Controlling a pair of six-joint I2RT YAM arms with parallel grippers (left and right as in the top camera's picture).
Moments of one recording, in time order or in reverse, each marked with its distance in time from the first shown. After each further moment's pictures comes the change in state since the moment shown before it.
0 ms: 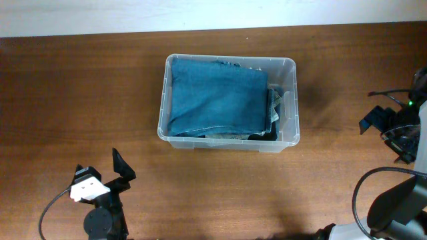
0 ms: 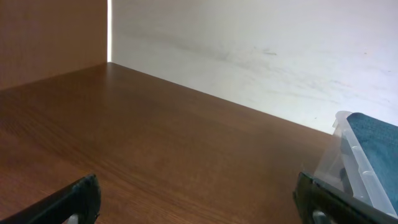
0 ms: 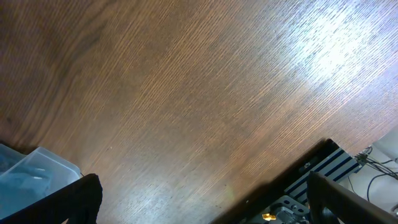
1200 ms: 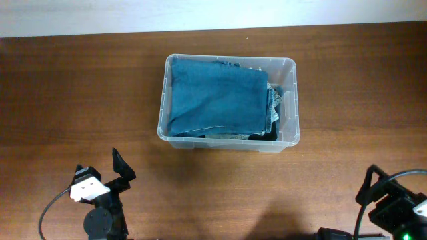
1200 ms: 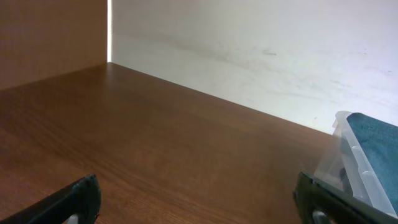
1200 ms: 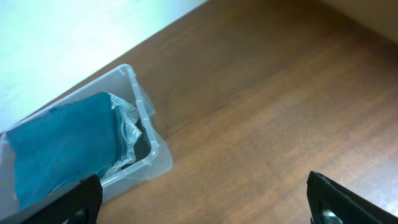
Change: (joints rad) left arm 0.000 0.000 0.000 0.000 0.000 0.000; right arm 0.305 -1.028 -0.011 -0.029 0.031 0.000
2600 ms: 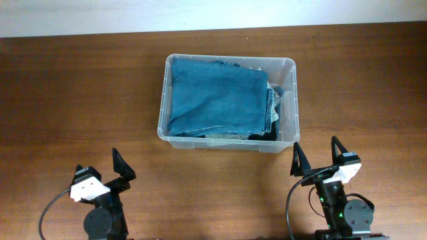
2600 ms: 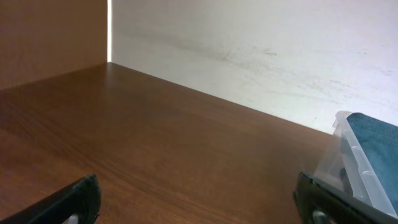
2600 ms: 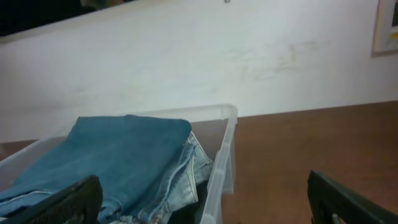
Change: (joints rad) left arm 0.000 0.000 0.000 0.000 0.000 0.000; right arm 0.192 -0.637 -1.525 1.570 -0.249 -0.193
